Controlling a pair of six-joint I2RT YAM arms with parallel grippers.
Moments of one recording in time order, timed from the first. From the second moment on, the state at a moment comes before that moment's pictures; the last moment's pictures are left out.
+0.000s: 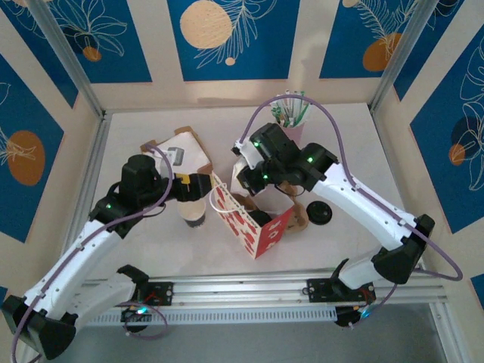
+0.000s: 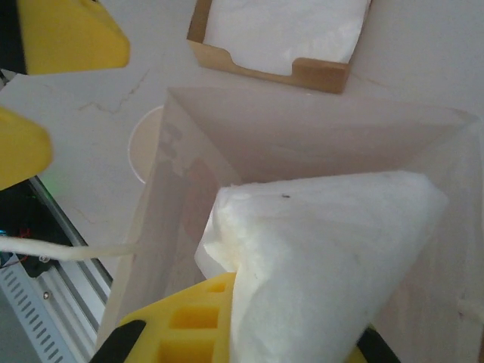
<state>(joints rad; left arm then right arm) -0.49 0.90 0.90 -0.46 0.39 -0.52 0.84 1.44 1.57 -1.01 -0.12 0.14</state>
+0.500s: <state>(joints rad) -0.49 0.89 0.86 -0.38 0.39 -0.53 0.84 1.50 1.51 -0.92 -0.13 0.20</state>
